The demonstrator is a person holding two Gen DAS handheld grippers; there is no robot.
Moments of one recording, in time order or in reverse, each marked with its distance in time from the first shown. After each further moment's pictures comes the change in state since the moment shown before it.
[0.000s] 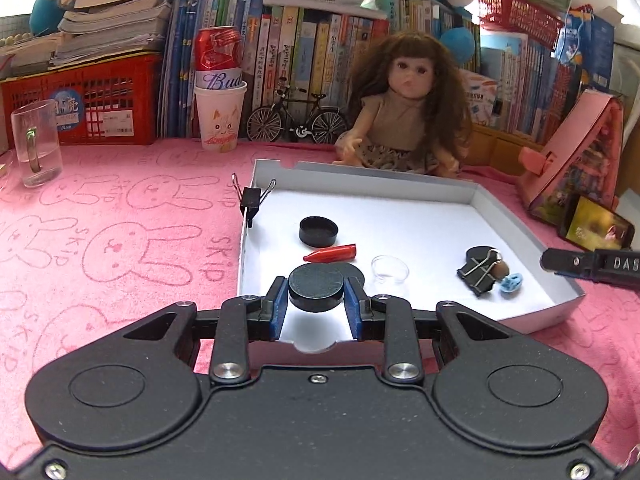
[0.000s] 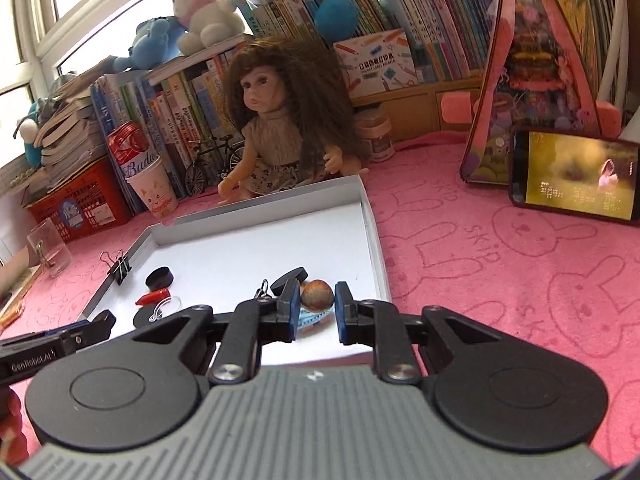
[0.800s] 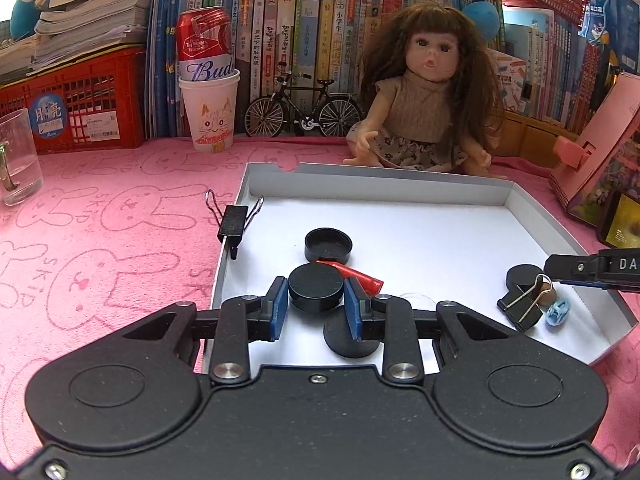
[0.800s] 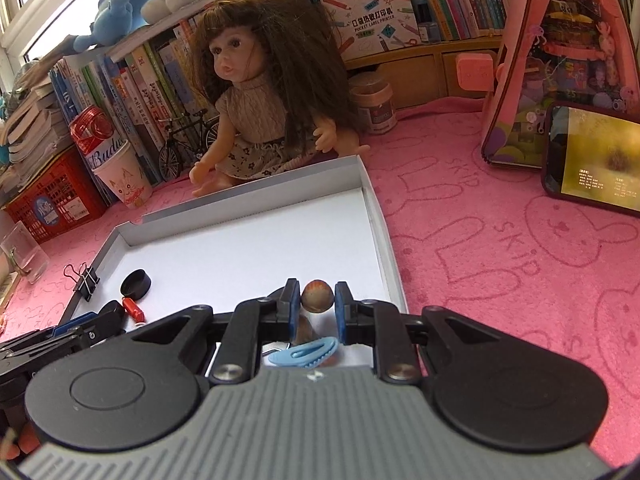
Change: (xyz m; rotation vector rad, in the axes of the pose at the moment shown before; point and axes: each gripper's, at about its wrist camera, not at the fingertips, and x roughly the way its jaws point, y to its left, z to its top) left arm 0.060 -0.010 0.025 0.024 0.039 0.055; right arm 0.056 0.000 0.020 0.036 0.111 -0.032
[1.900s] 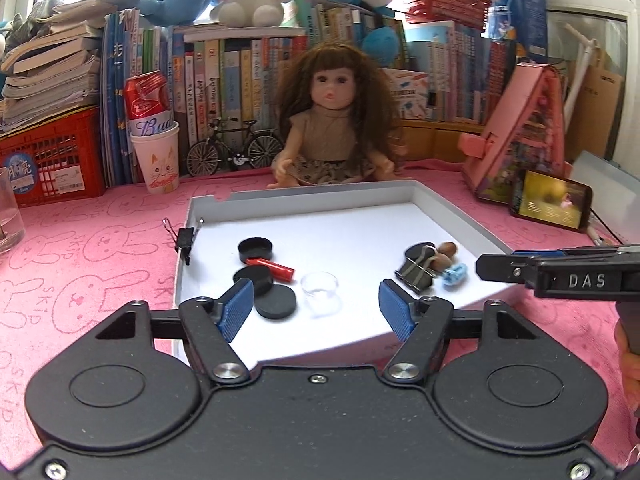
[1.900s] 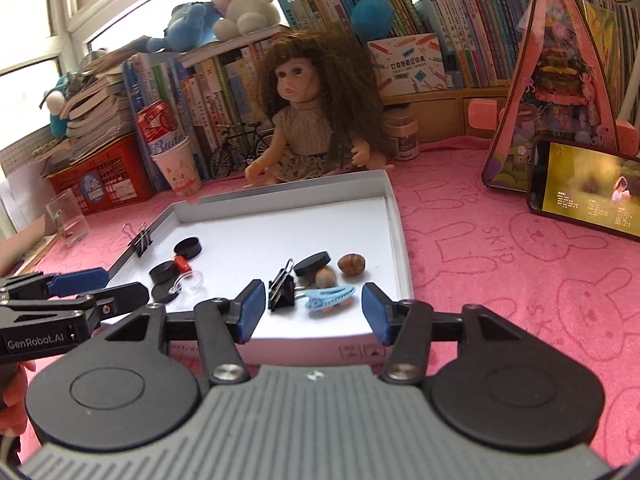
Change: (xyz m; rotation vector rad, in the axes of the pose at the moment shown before) left arm -0.089 -0.029 -0.028 0.148 -0.095 -0.154; right arm -0.074 0.012 -0.046 -0.163 -0.117 0.076
